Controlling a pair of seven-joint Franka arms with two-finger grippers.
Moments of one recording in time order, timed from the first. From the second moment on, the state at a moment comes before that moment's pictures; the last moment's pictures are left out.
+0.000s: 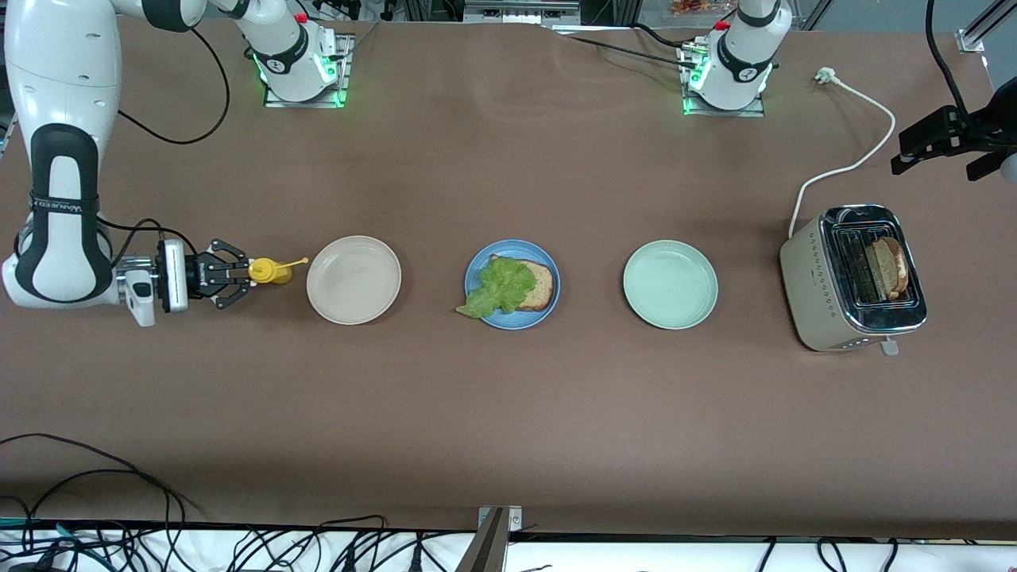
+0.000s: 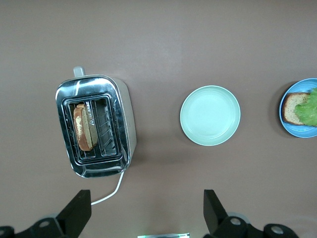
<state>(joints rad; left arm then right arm) -0.07 0.04 0.09 -1.41 -0.03 1.38 0.07 0.19 0.71 -0.54 -1.70 1.01 1.45 -2.16</state>
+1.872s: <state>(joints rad) -0.06 0.04 0.08 -1.41 -0.03 1.40 0.07 0.96 0.70 -0.53 -1.29 0.11 1.73 -0.68</state>
